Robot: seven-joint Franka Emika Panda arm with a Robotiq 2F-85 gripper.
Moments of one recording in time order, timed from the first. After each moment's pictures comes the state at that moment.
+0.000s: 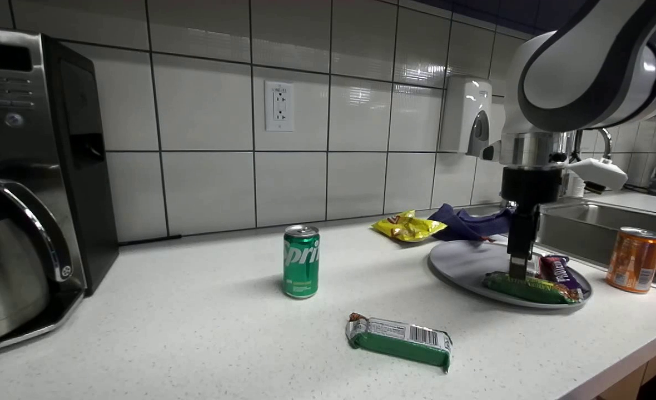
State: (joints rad) arm -0.04 0.04 -0.07 -2.55 -0.09 2.55 -0.54
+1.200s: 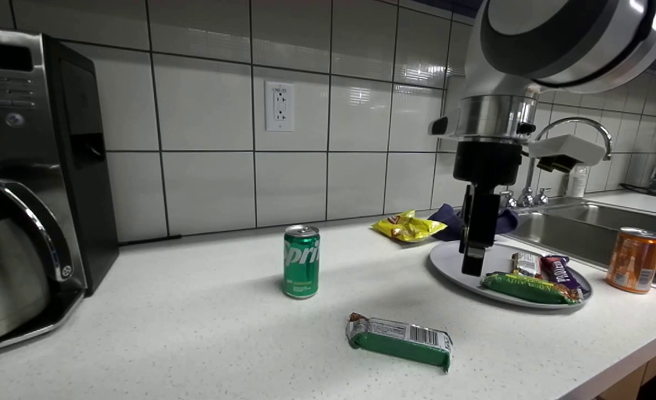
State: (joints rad) arm 0.13 -0.06 0.04 -2.56 0.14 2.49 -0.74
